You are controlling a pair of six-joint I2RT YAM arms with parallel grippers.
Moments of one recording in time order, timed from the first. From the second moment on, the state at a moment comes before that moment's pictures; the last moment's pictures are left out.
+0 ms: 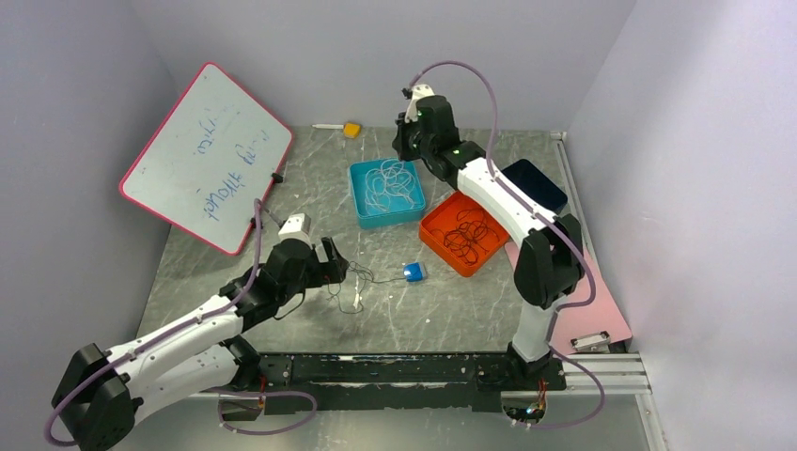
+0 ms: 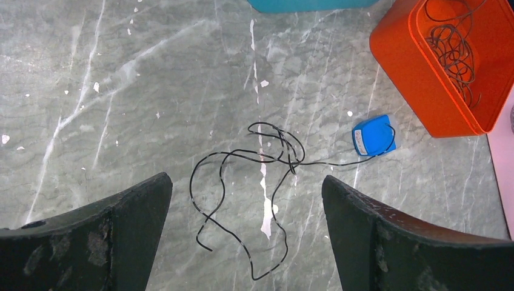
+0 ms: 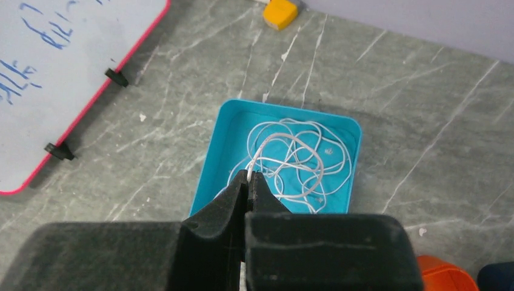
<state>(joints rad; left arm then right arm) -0.75 0.88 0.45 -0.16 -0.30 -0.73 0.52 1.83 1.66 -0.25 -0.02 0.18</state>
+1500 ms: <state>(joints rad) -0.75 0.99 0.63 -0.32 -0.29 -0.73 0.53 1.90 1.65 -0.32 0.07 0.15</state>
